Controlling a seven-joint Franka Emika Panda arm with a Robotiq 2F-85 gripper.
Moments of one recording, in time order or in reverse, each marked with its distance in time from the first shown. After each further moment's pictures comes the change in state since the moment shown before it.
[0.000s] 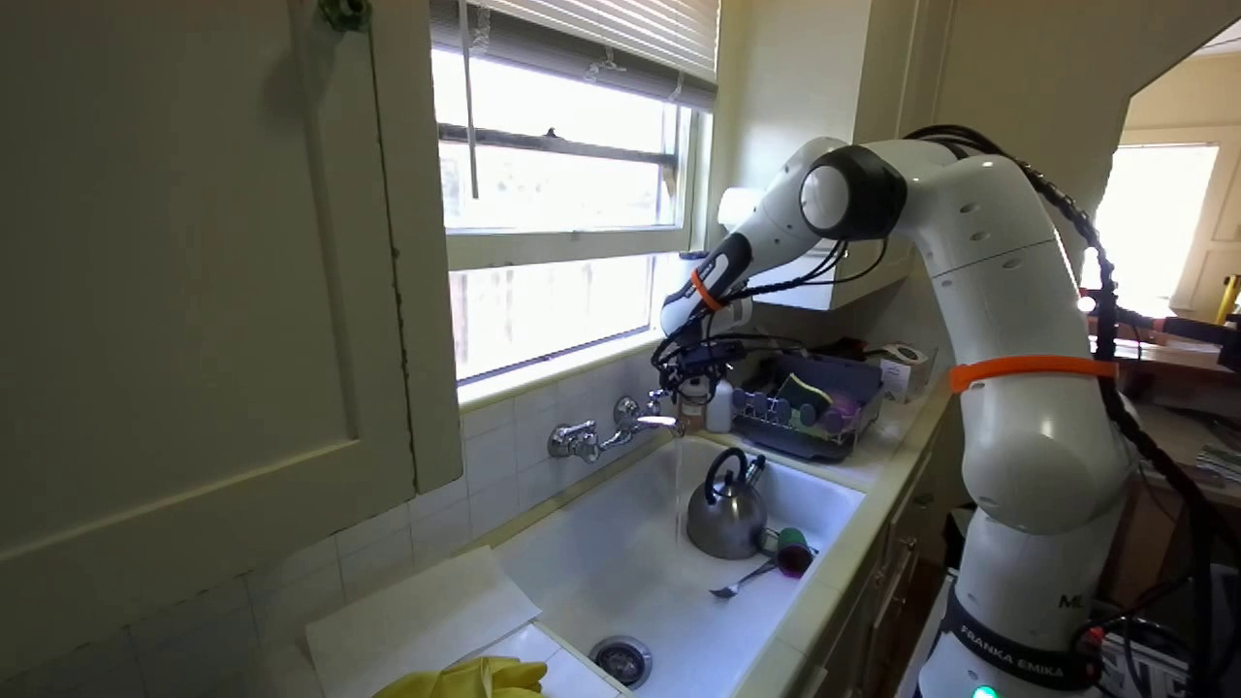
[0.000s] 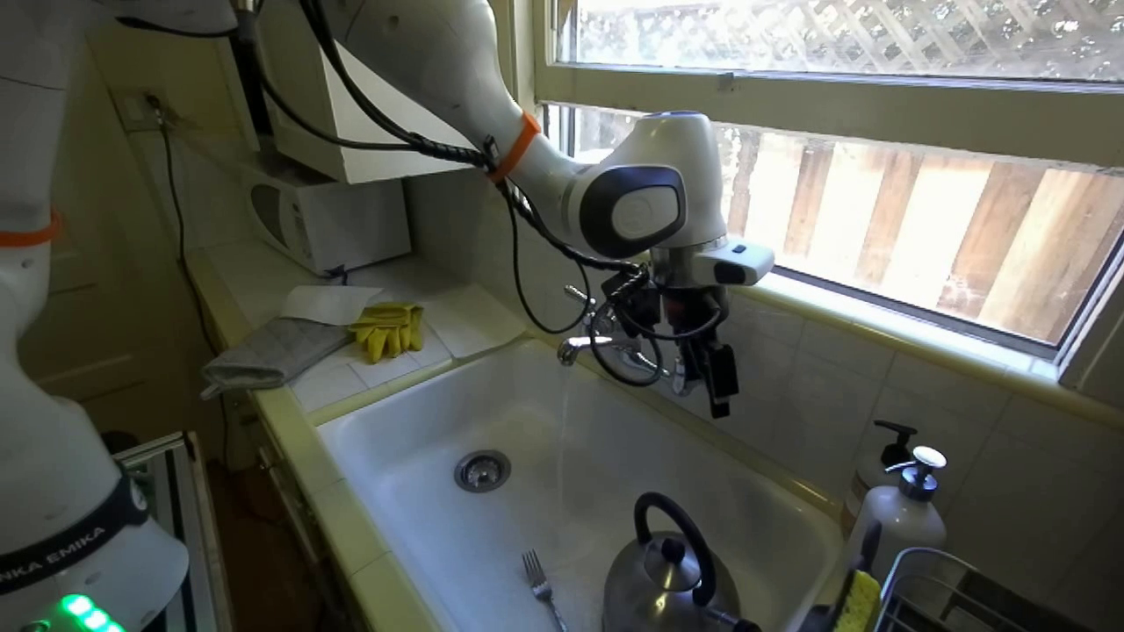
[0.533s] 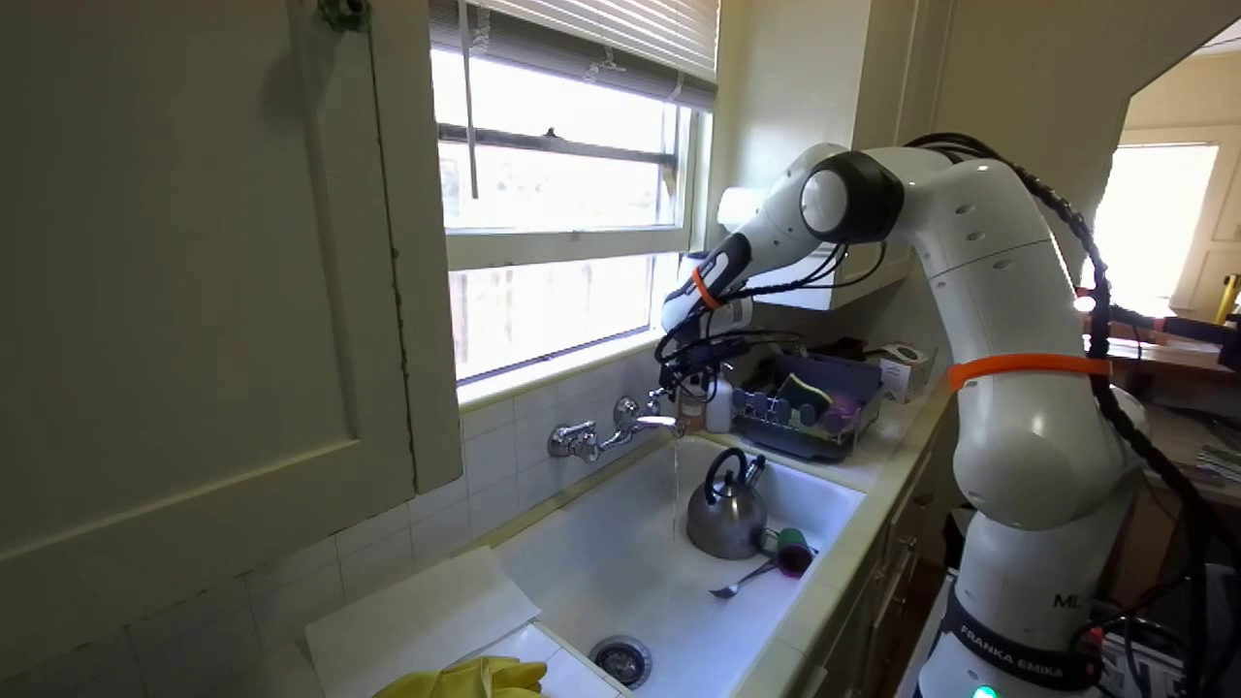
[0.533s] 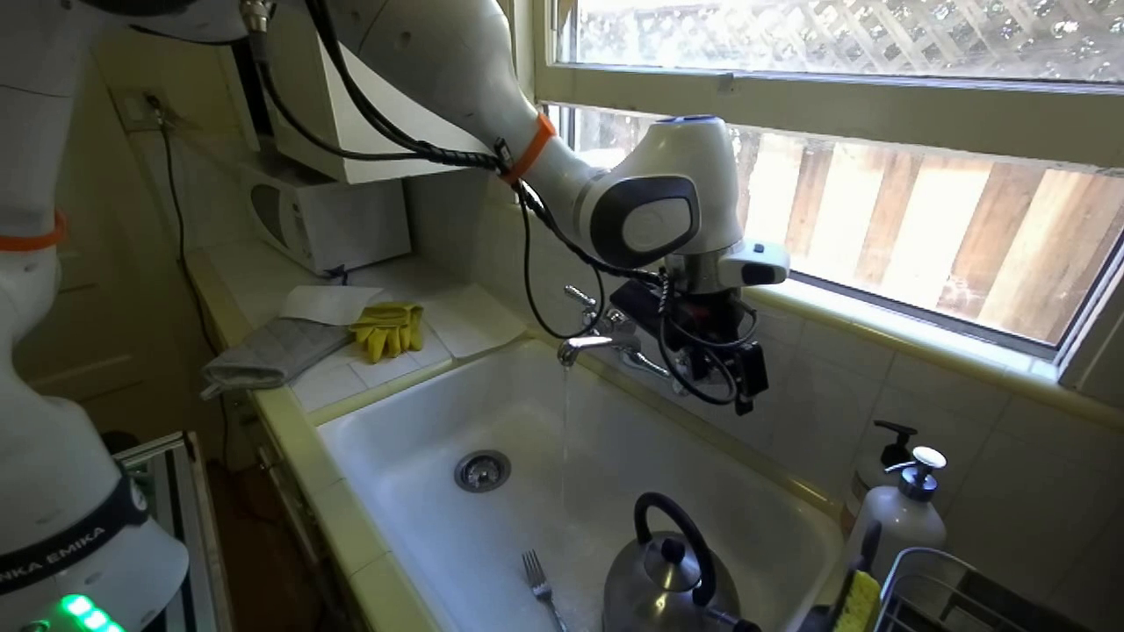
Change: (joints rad) arm -0.083 0.029 0.072 0.041 0.053 0.043 -0.297
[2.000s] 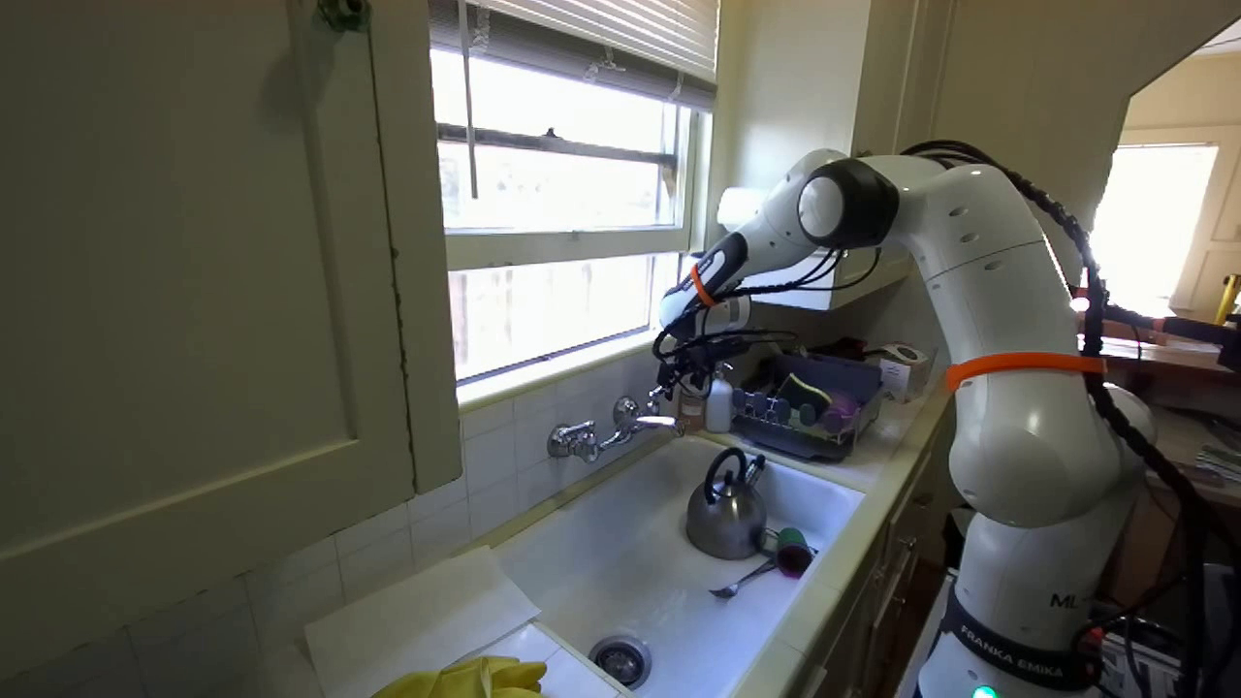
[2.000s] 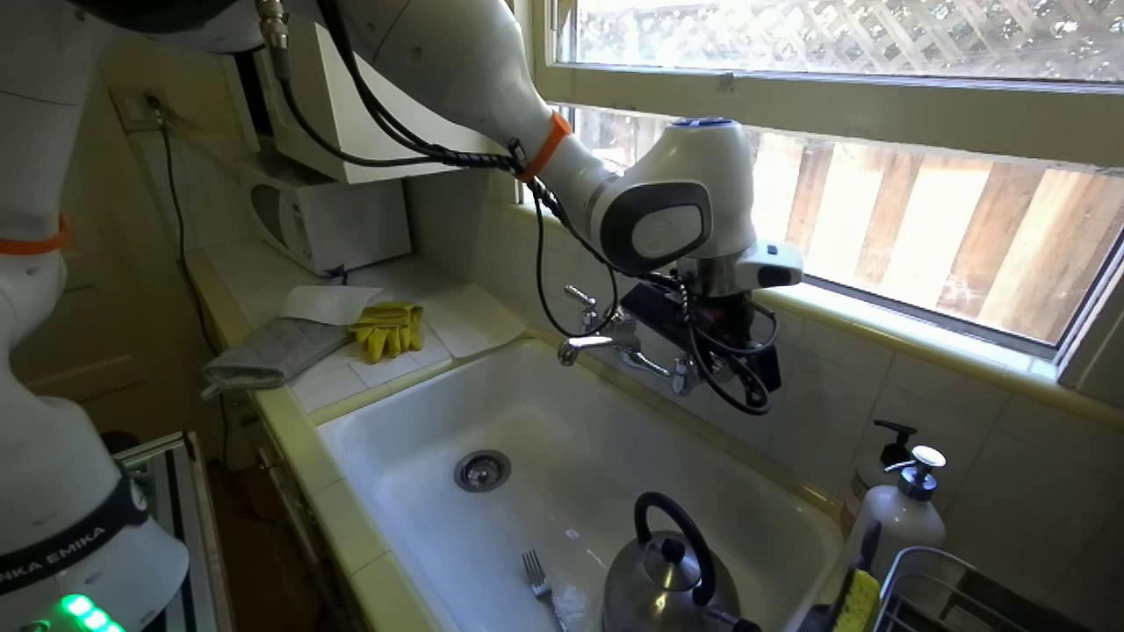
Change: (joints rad) arm -0.041 0.031 0.037 0.049 0.069 -0.003 -0.141
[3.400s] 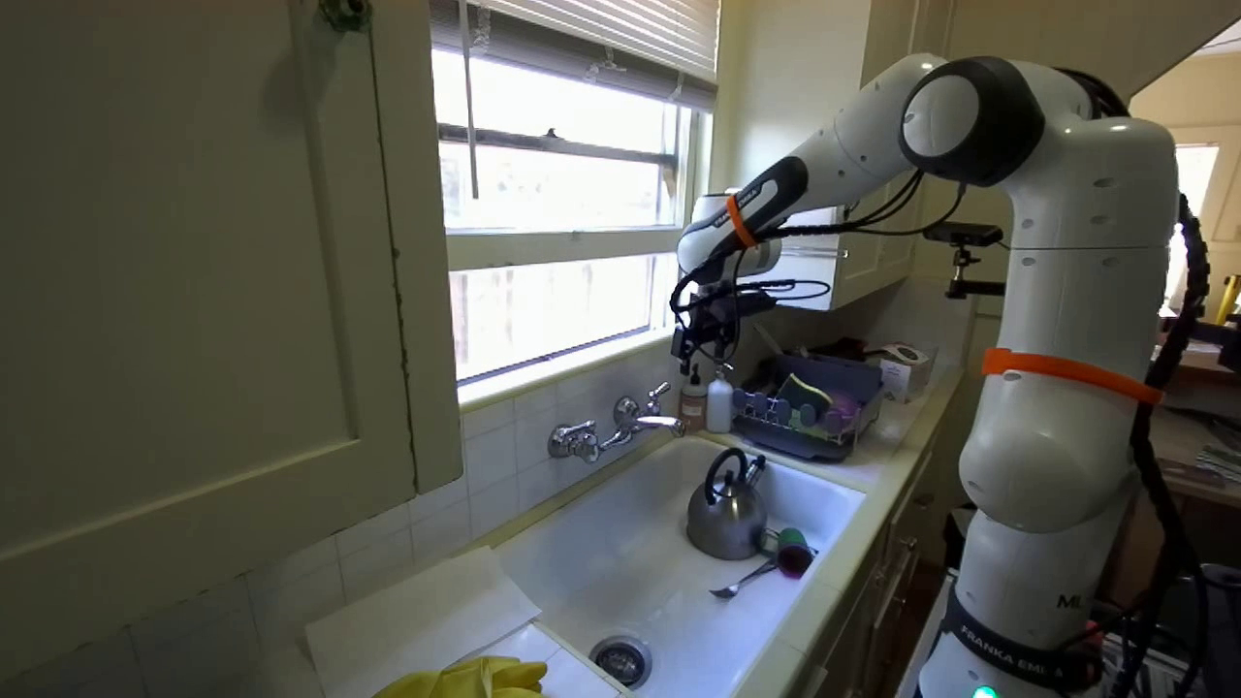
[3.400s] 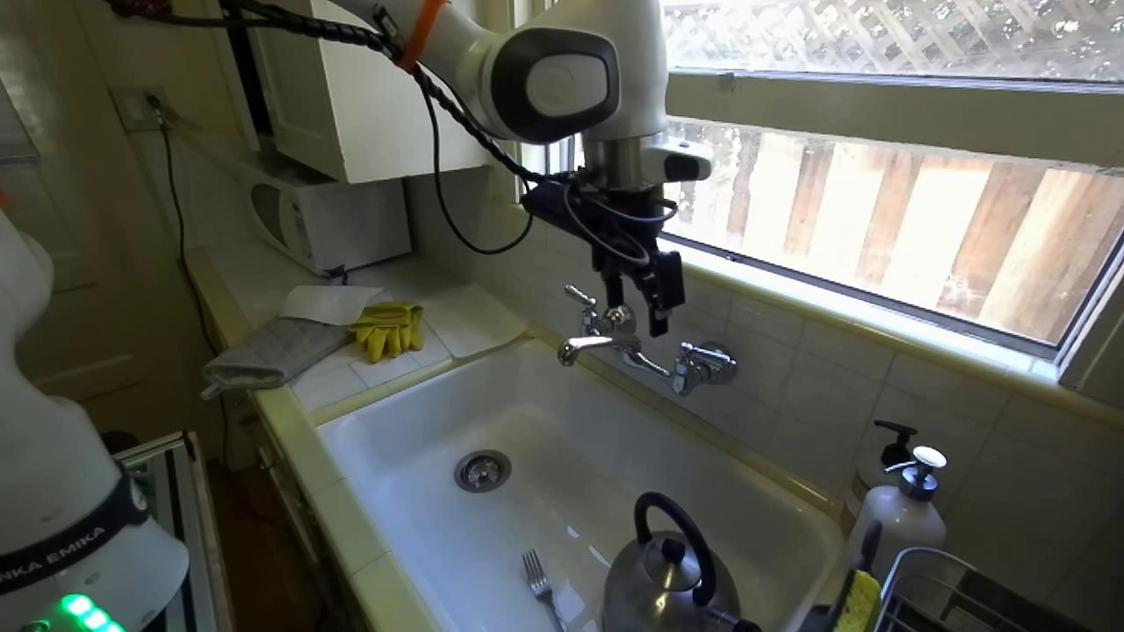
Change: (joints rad) arm 0.094 -0.442 -0.015 -0.303 -0.084 -0.259 0.076
